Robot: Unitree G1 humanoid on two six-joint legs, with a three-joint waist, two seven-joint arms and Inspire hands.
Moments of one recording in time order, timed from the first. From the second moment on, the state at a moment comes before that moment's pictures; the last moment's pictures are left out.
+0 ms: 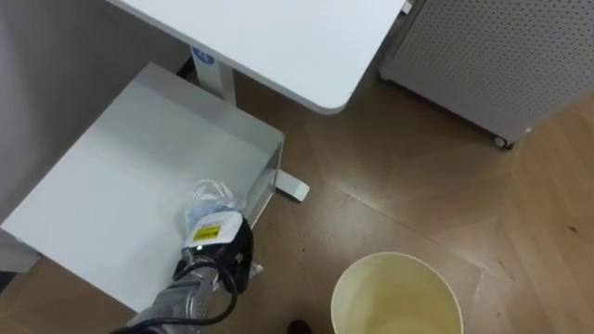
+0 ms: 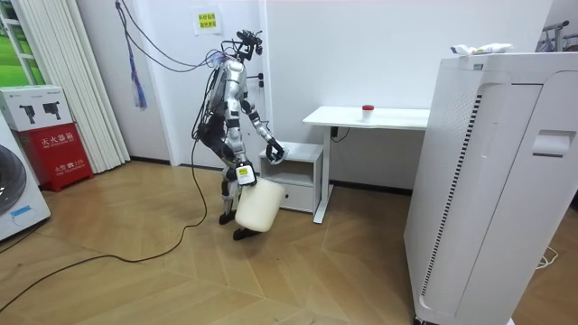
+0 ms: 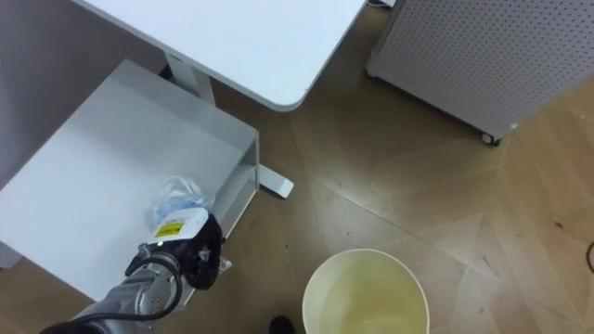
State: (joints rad) left arm -0.68 0.20 -0.50 1.30 0.73 -0.13 0.30; right arm -0.24 -0.33 0.33 1.25 0.66 -0.11 0.03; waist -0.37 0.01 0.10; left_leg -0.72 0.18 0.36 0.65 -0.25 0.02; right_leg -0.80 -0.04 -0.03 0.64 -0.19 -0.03
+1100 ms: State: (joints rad) left arm -0.51 0.03 -0.57 1.11 0.25 -0.24 0.10; right arm -0.29 -0.17 0.46 1.17 0.54 -0.20 0.04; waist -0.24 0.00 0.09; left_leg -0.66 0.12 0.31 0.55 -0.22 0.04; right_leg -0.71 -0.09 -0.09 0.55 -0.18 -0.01
